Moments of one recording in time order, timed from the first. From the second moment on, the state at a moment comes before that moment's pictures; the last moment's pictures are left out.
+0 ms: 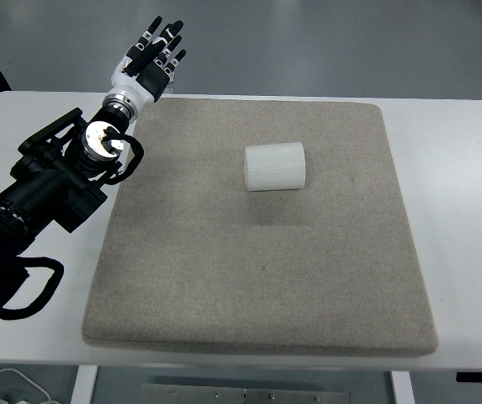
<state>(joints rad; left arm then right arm) -1.04 0.05 -0.69 -0.34 -0.29 -0.21 -0.22 0.03 0.00 -0.06 0.14 -0.01 -0.01 -0.12</state>
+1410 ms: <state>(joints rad) -1.29 0.09 -0.27 -0.61 0.41 -0.23 -0.07 0.03 0.00 -0.06 0.14 -0.01 -0.01 -0.12</state>
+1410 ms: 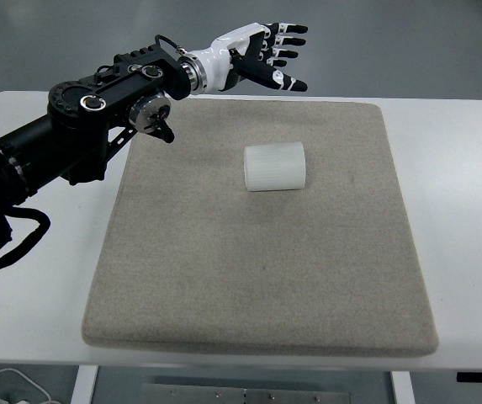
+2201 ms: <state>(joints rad) -1.40 0.16 -0.11 -0.80 0.80 -0.34 0.18 0.03 0.00 -0.06 0.14 -0.01 -0.01 -0.12</state>
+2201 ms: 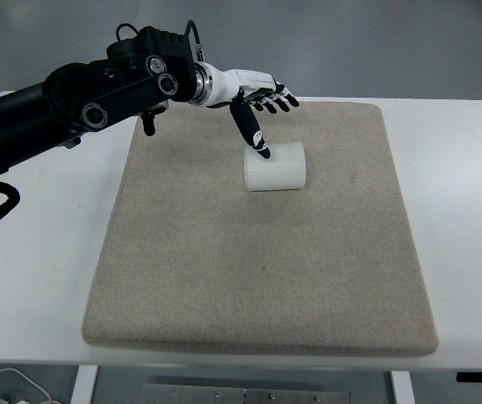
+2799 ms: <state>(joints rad) -1.37 0.11 -0.07 -0.79 0.84 -0.32 0.22 0.03 0.00 -0.06 0.14 -0.01 -0.01 -0.12</state>
